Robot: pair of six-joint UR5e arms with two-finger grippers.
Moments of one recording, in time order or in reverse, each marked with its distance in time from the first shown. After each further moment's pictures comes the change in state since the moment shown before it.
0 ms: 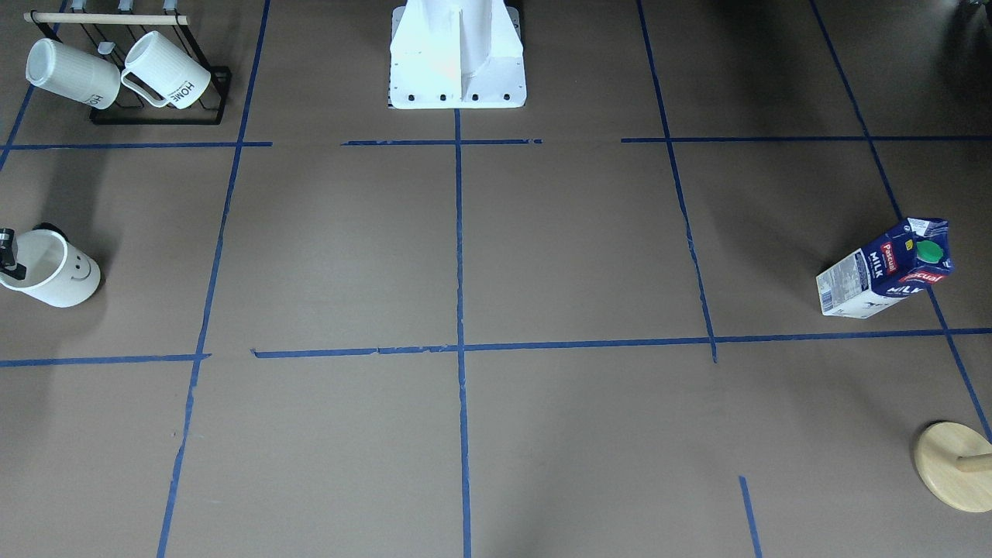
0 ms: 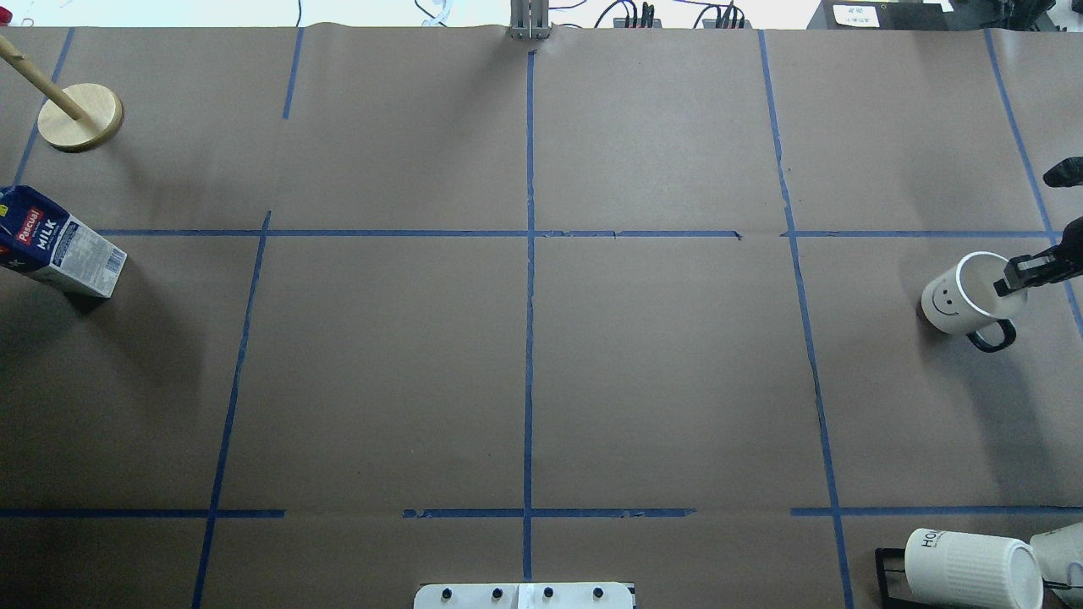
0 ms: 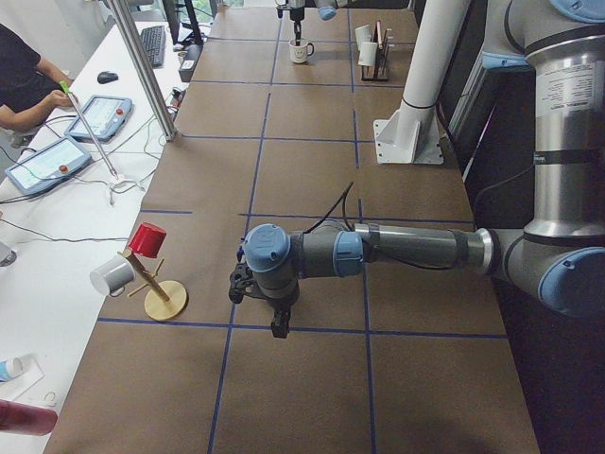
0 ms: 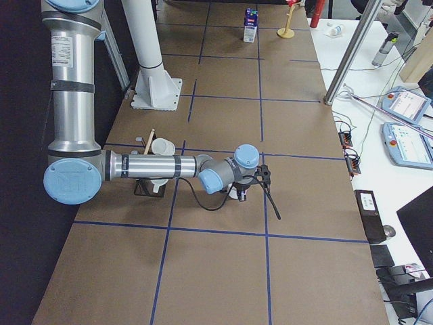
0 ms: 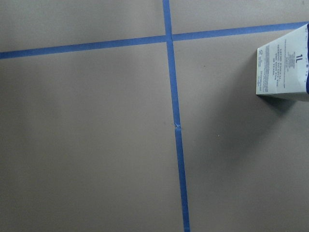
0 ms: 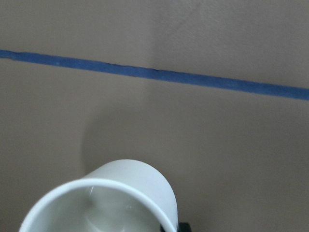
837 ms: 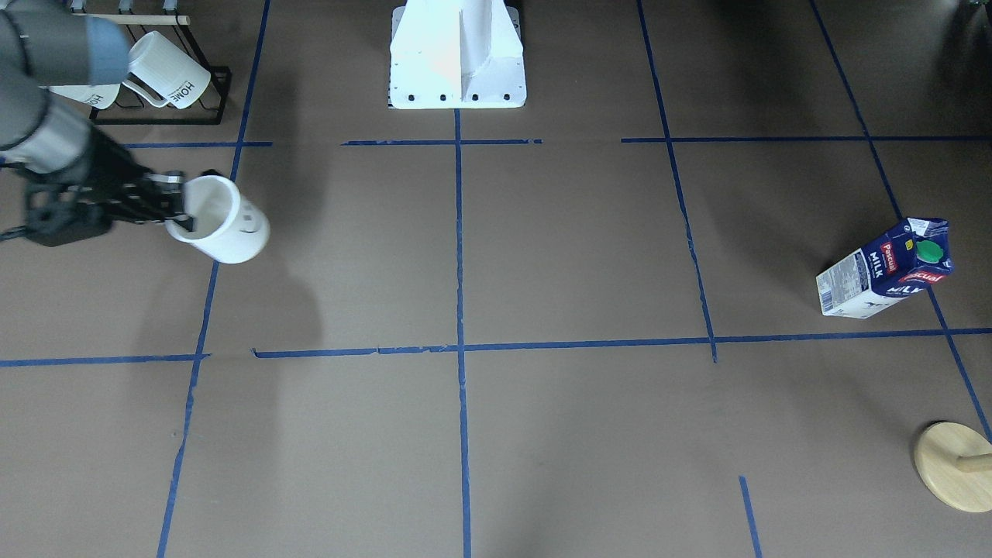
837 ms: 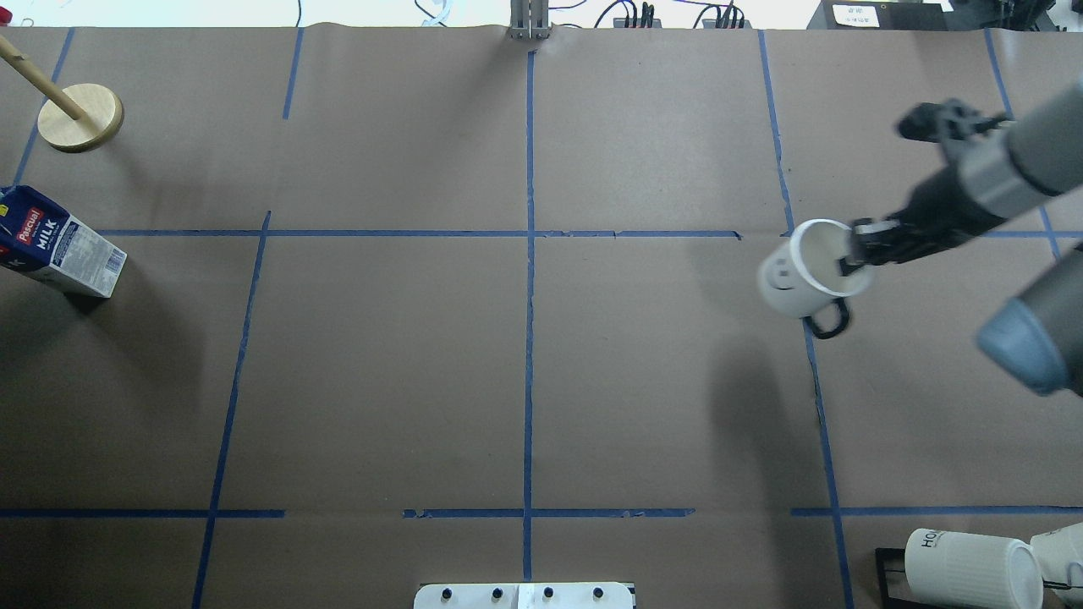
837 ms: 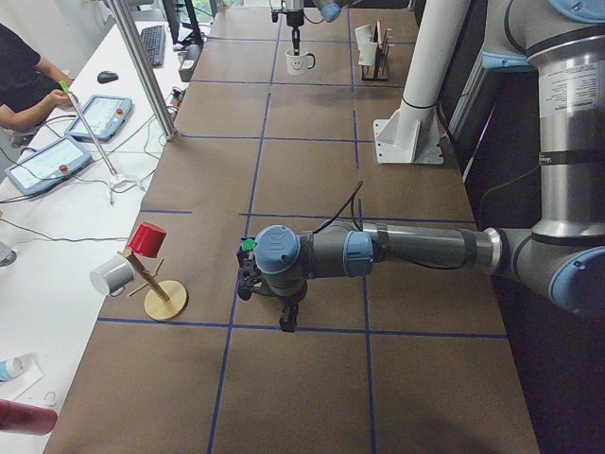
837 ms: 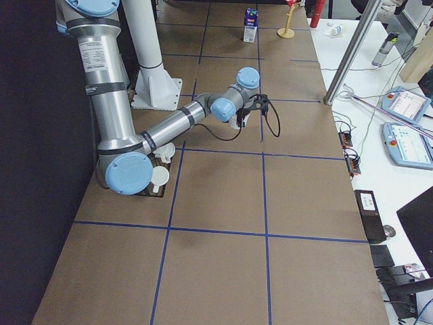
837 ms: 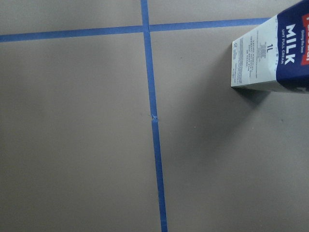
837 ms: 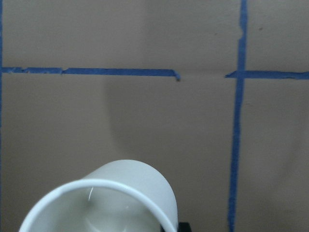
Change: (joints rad) left arm 0.000 0.033 -0.039 0.001 -0.043 -0.001; right arm -0.255 0.290 0.325 -0.366 -0.020 0.448
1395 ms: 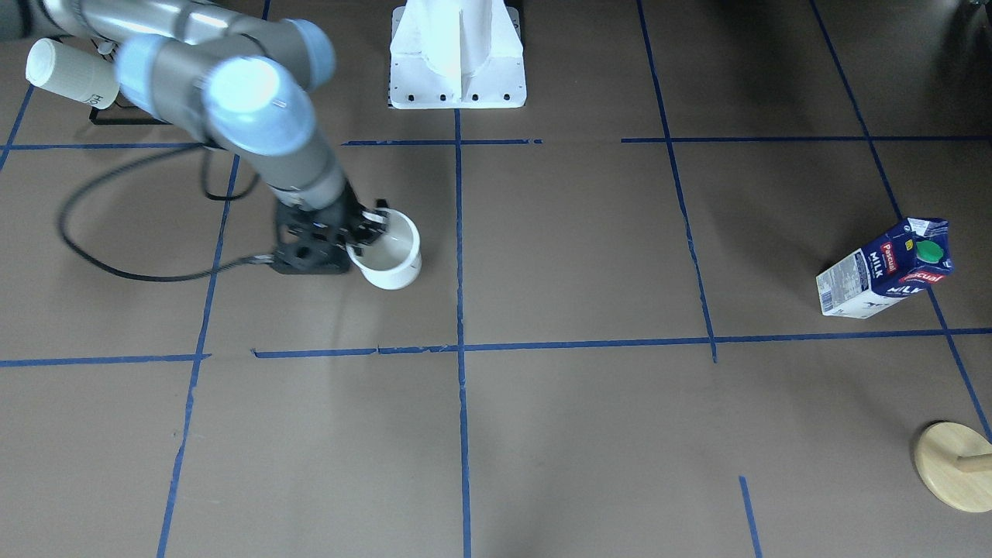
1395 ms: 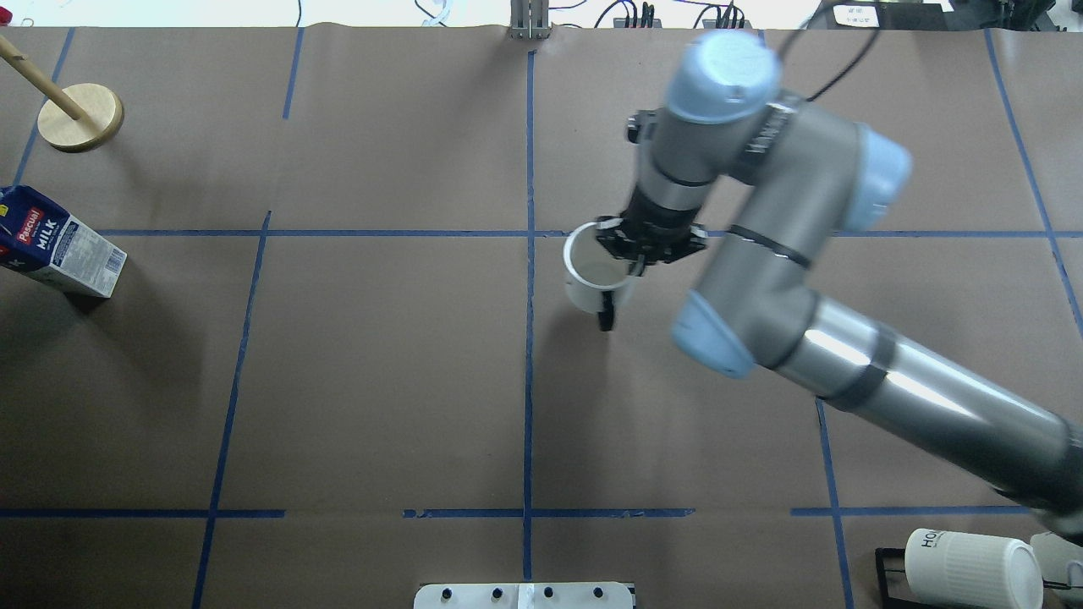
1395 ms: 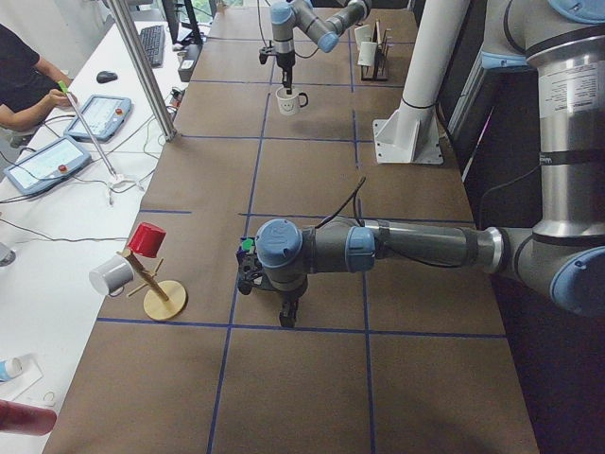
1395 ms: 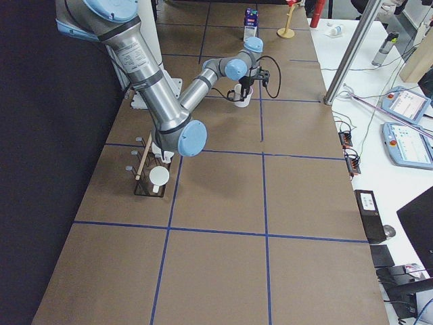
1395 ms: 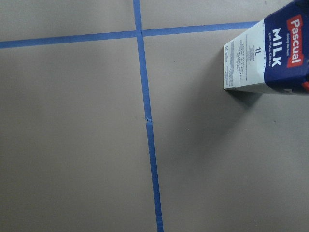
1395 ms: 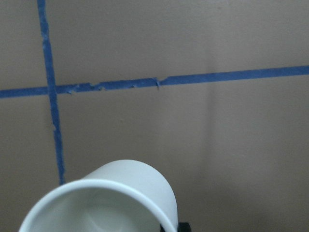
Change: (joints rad) left arm 0.000 0.014 -0.034 0.001 0.001 -0.001; right arm -0.208 0.485 -0.352 -0.215 -0.216 0.239
